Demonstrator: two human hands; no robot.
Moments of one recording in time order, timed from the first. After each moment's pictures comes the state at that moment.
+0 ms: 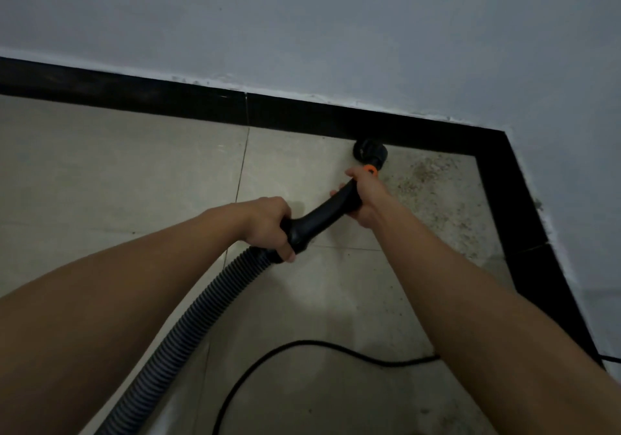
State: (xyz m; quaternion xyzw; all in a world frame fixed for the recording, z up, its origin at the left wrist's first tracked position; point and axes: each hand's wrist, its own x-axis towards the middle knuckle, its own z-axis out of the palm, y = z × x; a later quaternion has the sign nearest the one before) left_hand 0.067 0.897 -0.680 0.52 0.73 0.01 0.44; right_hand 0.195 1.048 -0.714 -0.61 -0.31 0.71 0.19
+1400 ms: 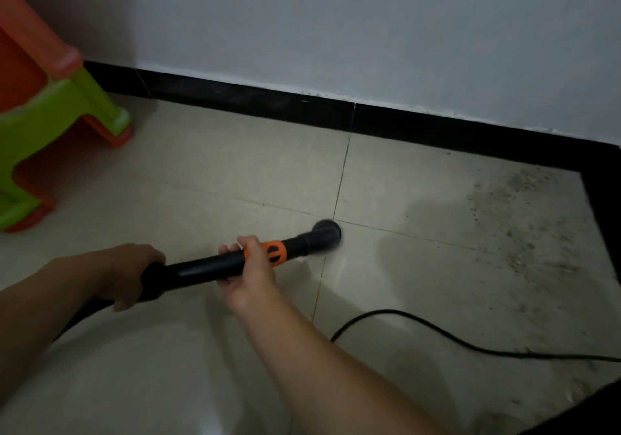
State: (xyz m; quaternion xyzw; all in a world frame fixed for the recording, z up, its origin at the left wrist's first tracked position) left_hand -0.047 0.561 -0.635 0.31 0.84 -0.24 0.37; right_hand 0.070 0.675 -0.708 -0.43 -0.01 0.90 0.09
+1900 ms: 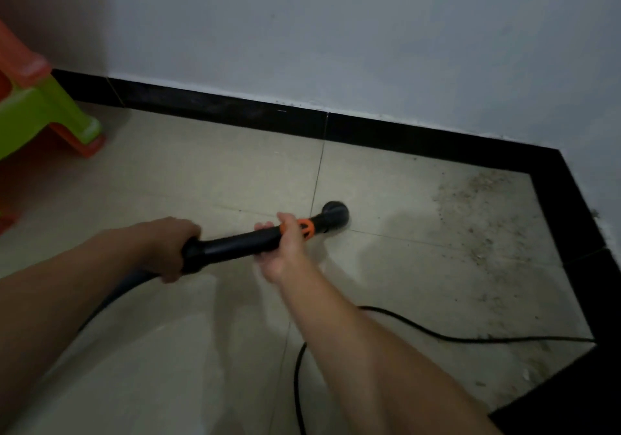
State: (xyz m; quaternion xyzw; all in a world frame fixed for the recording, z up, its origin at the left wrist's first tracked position) left_hand -0.028 0.632 -0.637 0.41 0.84 -0.19 0.29; right_hand 0.096 0.758 -0.696 -0.44 -0.06 0.88 0.15
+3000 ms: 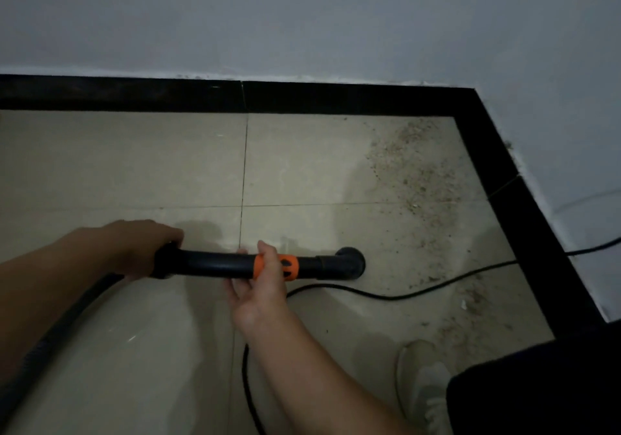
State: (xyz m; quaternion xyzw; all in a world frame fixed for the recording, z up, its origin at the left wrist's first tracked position) left_hand 0.001 0.707 -0.672 0.56 0.74 -0.27 0.26; right_hand 0.192 0.748 -0.707 -0.50 0.07 0.83 0.23
